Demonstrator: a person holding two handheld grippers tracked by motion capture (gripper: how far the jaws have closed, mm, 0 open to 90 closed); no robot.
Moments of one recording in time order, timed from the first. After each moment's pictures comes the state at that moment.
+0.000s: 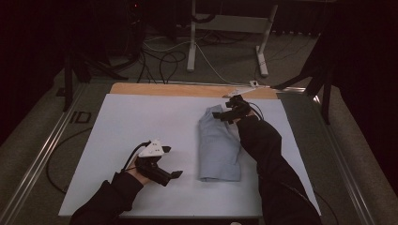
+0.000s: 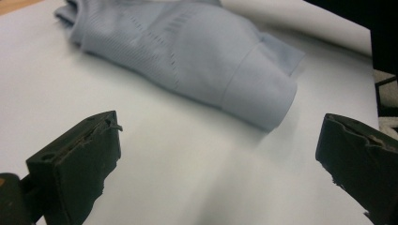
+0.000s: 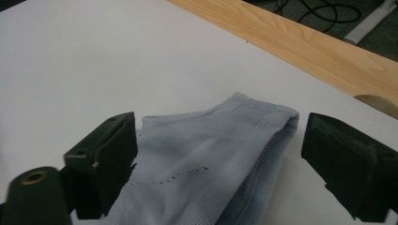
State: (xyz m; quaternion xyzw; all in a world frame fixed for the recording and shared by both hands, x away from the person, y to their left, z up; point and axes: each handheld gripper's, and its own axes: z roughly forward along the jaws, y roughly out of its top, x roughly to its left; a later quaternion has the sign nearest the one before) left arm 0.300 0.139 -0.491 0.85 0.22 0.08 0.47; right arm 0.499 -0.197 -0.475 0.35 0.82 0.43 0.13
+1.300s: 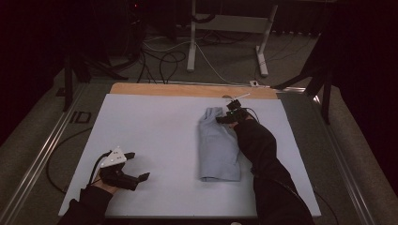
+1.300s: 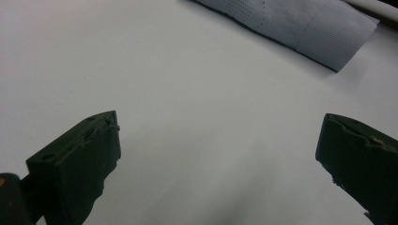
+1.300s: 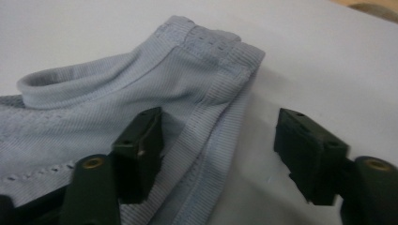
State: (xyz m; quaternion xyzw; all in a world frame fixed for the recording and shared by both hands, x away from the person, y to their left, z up) left arm 0.278 0.231 -0.518 0.82 0.32 0.13 0.46; right arm 0.521 -0.202 -0.526 0.42 0.83 0.34 0.12
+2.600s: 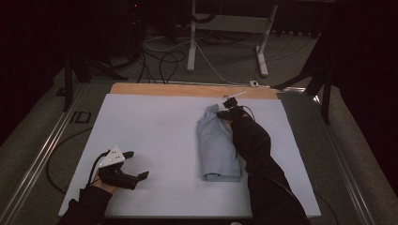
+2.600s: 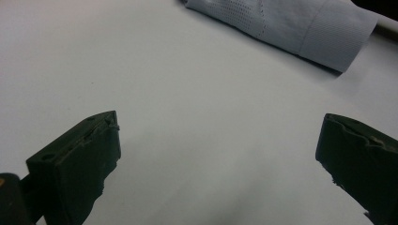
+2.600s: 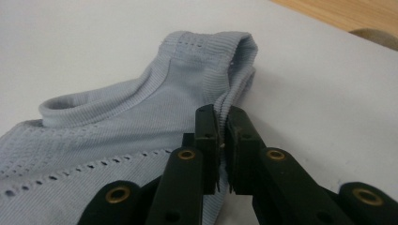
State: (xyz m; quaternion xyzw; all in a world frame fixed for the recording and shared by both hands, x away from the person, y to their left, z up) left arm 0.277 0.233 -0.516 0.81 0.32 0.14 0.47; right arm 0.526 -0.188 -0.520 0.42 0.83 0.35 0.14
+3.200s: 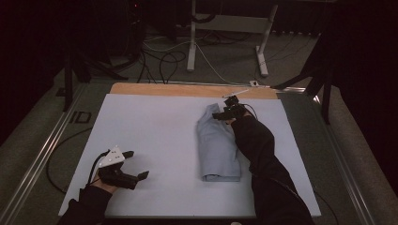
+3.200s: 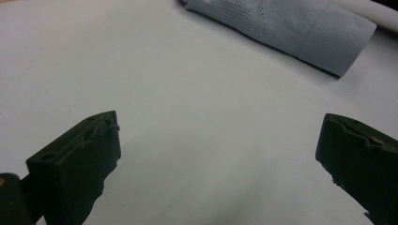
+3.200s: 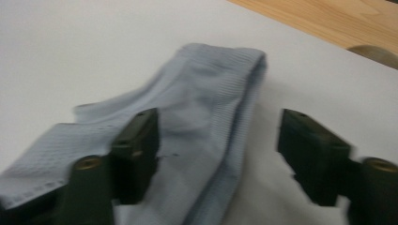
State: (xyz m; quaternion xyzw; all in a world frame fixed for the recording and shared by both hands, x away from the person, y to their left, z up) left arm 0.277 0.233 -0.515 0.81 0.32 0.14 0.47; right arm 0.519 -0.189 -0.504 0.41 0.83 0.37 0.12
